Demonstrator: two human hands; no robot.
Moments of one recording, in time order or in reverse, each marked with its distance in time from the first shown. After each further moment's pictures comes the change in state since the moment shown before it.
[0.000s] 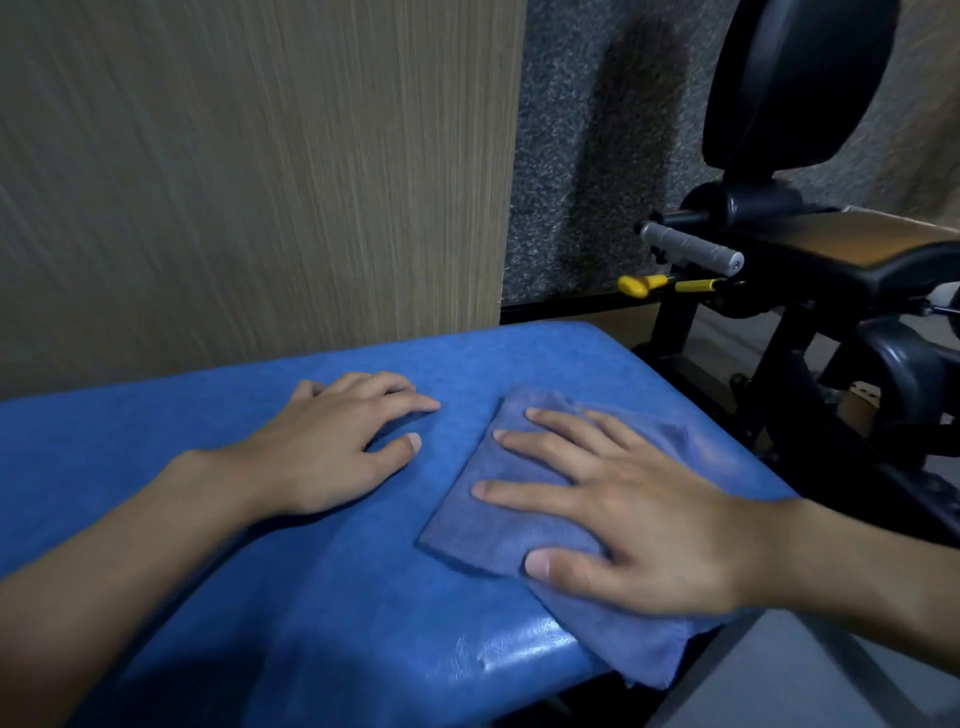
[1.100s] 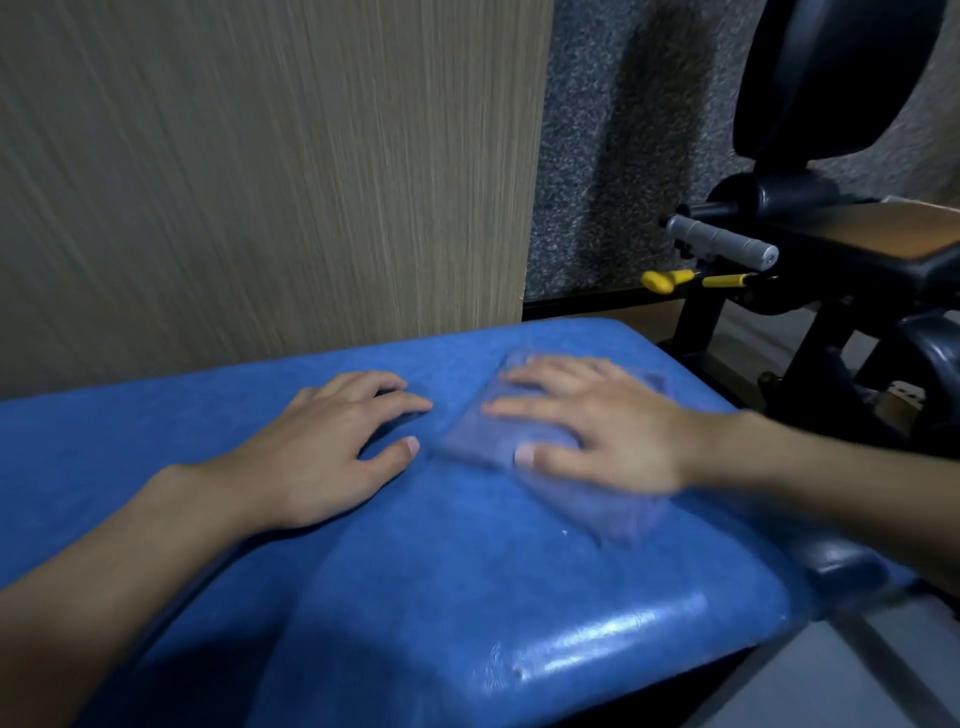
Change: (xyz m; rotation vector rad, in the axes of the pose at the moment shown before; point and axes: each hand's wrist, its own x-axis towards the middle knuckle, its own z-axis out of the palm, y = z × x) left_hand -0.018 -0.017 0.001 -0.049 0.027 -0.047; right_hand 0.068 0.043 0.005 0.015 0.076 0.052
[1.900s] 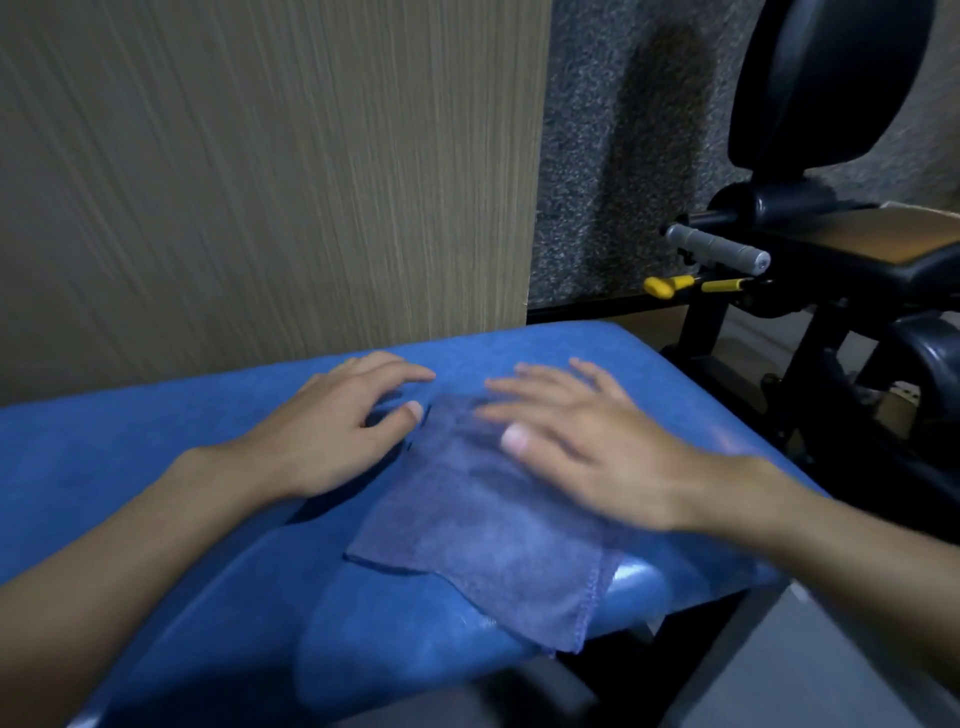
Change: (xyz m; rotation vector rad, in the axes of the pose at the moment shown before) left_hand -0.016 0.010 -0.019 -0.205 0.177 0.038; right_hand -0.033 -0.055 -0.018 0.244 0.144 0.023
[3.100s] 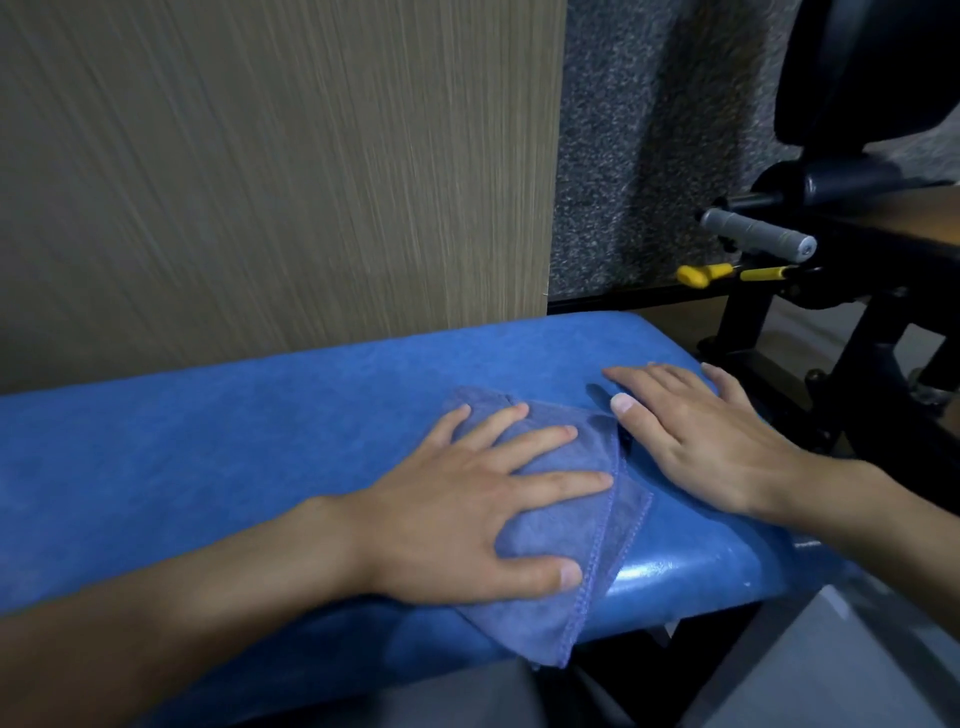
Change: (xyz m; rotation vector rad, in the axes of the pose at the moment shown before) left_hand -0.017 0.098 0.042 0.325 -0.401 0.235; right_hand -0.032 0.067 -0.004 -0.126 -0.017 0.340
